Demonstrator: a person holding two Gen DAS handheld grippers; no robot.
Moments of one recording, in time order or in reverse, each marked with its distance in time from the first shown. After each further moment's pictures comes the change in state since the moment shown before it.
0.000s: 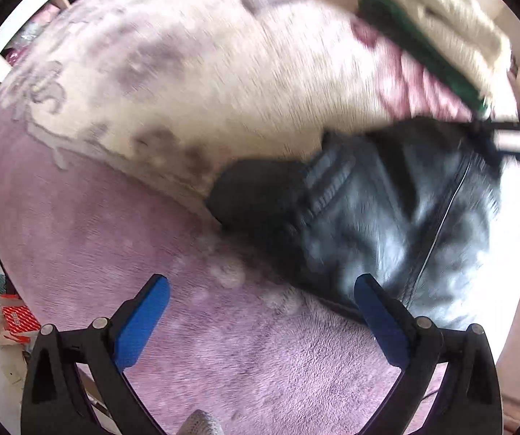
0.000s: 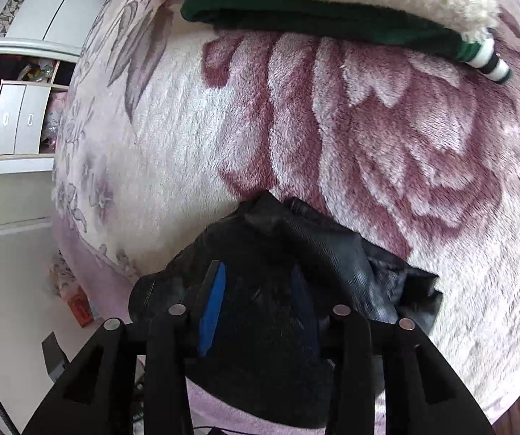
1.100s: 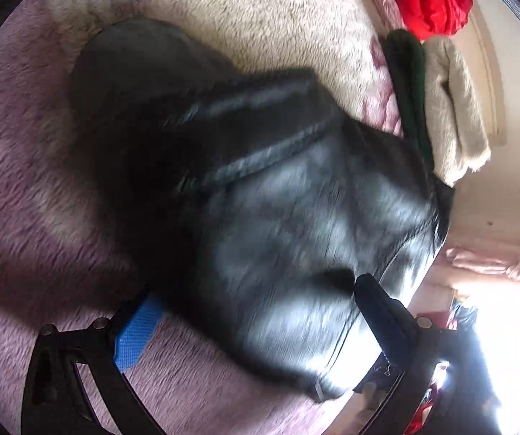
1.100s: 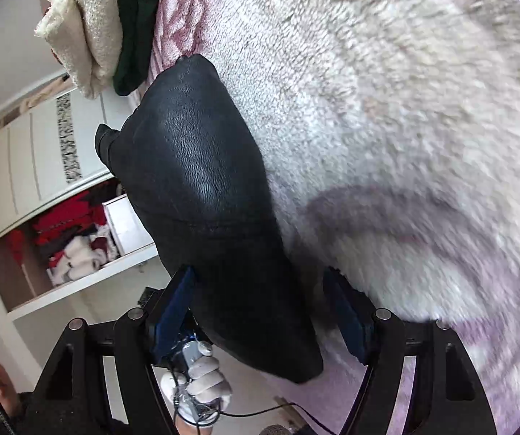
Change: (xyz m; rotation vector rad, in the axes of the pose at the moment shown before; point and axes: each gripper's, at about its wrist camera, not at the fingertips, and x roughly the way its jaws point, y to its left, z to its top) left arm 0.089 0.013 -0.023 -0.452 0.080 -0.600; right arm 0.066 -0.207 -0.190 0.479 -0.079 0.773
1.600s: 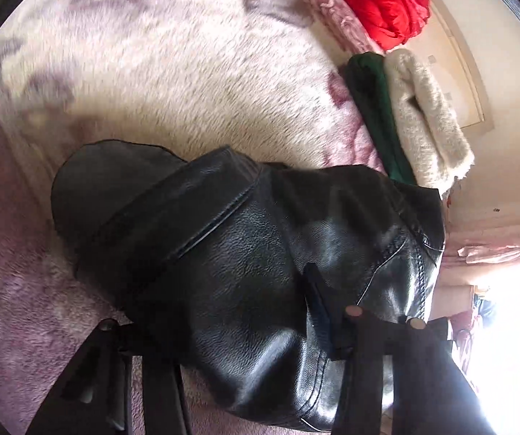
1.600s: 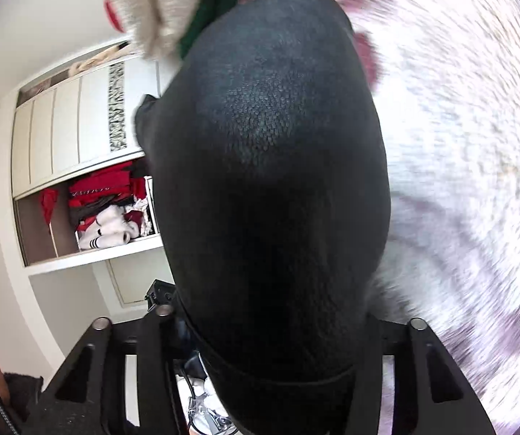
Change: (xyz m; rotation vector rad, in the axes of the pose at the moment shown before) left arm -0.015 -0.051 0.030 0.181 -0.143 0.056; right arm 0.049 0.067 0.006 -0.194 0.003 0.121
